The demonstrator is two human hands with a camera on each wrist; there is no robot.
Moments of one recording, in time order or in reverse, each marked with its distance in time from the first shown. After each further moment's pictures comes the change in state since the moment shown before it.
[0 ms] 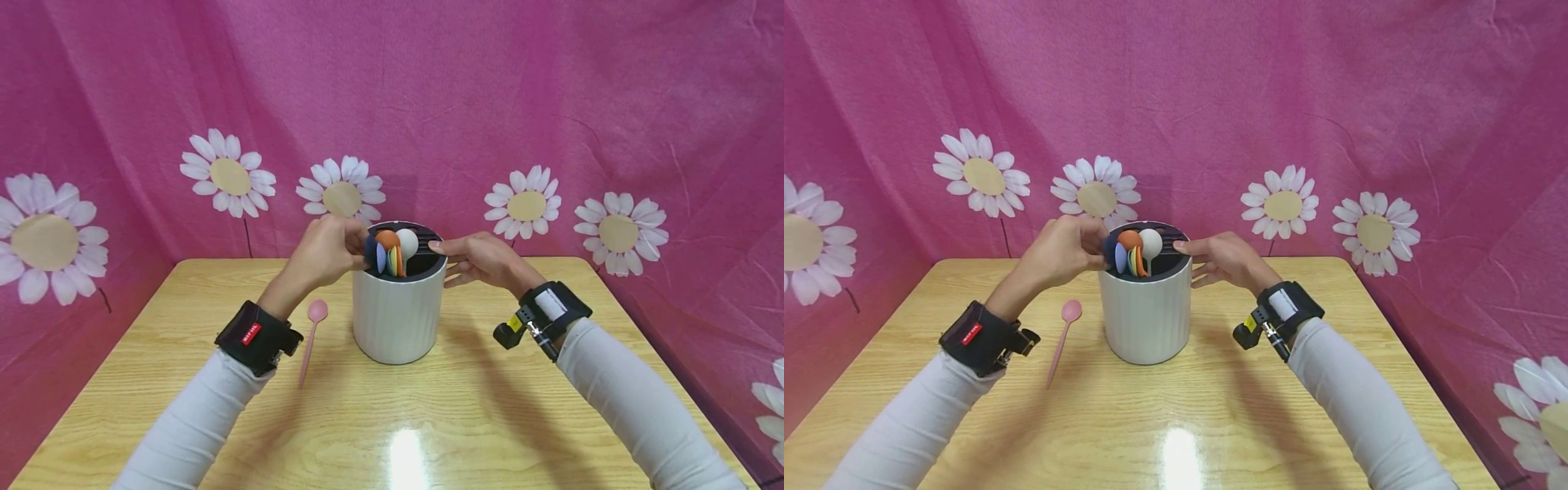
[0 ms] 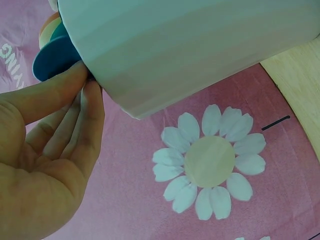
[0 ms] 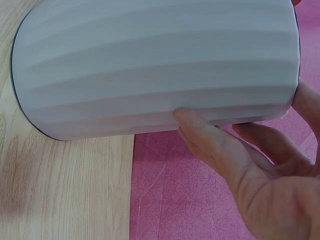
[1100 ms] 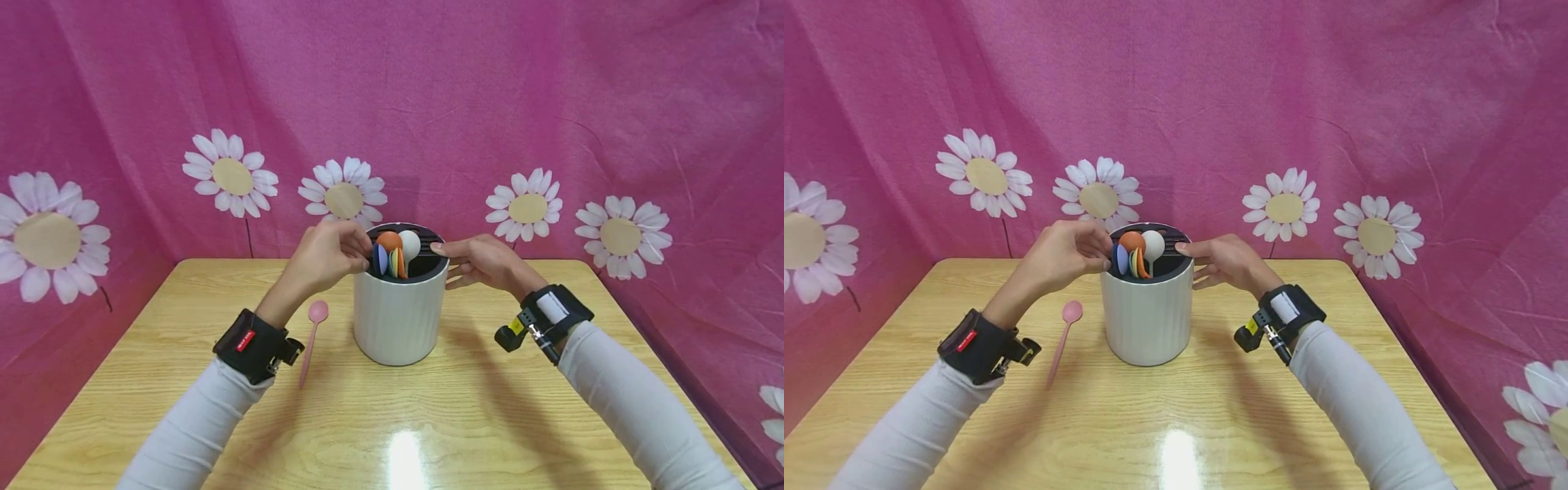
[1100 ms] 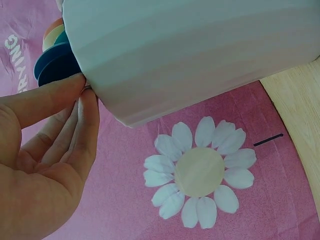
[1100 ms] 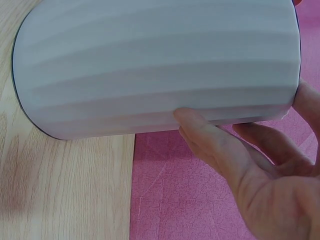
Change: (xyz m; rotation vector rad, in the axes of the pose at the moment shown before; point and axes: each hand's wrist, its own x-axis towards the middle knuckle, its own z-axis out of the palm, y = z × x) left_hand -0.008 -0.007 0.002 -0.128 0.029 -0.057; right_hand 0.001 0.001 0.002 0.022 -0.002 -0.011
